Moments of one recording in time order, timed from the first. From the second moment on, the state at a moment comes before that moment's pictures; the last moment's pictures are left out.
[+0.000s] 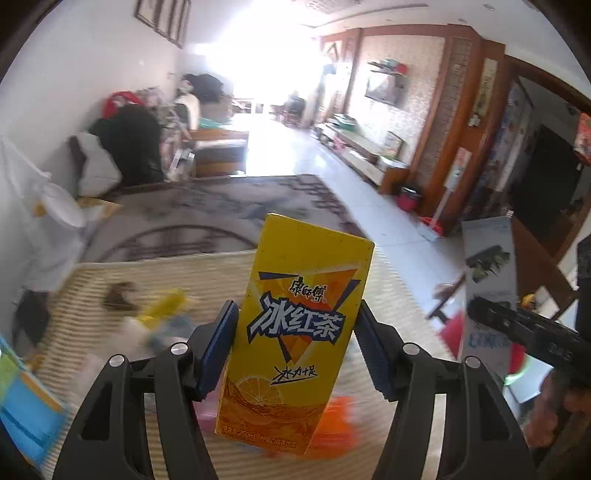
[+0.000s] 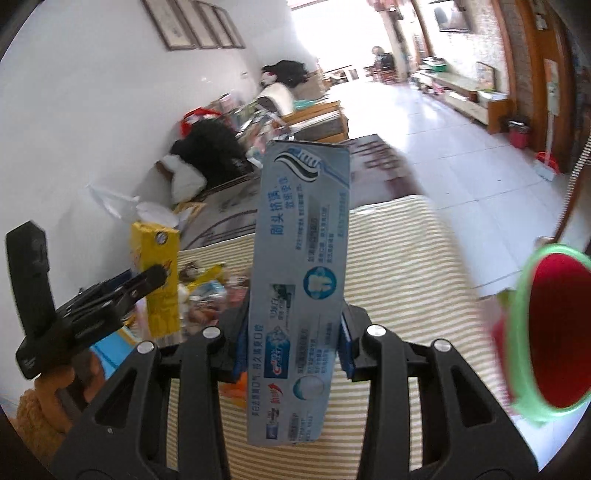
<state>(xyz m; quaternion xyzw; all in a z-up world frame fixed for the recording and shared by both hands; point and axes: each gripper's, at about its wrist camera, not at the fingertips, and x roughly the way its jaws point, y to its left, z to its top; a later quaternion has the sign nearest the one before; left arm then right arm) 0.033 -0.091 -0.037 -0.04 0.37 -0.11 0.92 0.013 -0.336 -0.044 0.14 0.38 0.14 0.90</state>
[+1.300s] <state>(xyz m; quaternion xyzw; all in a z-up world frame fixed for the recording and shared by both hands) 0.052 -0.413 -0.083 -0.04 0.42 -0.31 0.85 -0.036 -0.629 -0.079 0.18 0.39 -0.12 0.90</state>
